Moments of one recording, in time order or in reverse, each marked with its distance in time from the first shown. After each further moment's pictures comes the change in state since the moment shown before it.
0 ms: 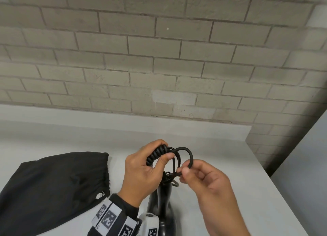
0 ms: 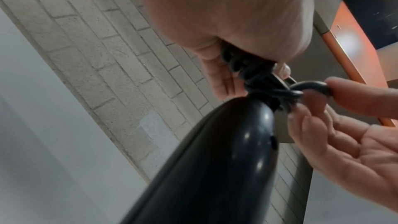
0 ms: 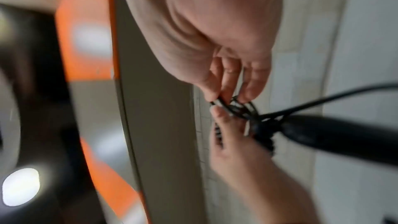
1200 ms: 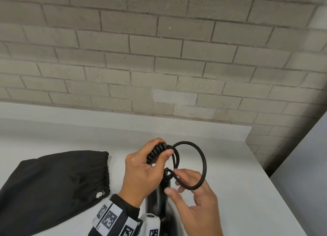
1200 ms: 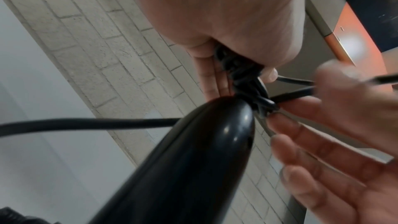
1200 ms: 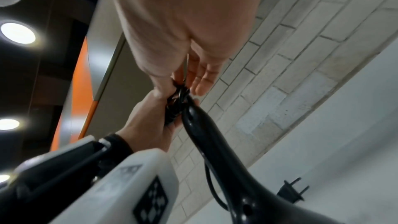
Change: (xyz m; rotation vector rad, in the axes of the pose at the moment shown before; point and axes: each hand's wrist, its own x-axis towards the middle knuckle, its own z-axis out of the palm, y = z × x) left_hand -0.002 -0.004 -0.001 0.025 0.024 -0.038; right_hand -0.008 0.060 0.005 -0.388 0.079 -0.515
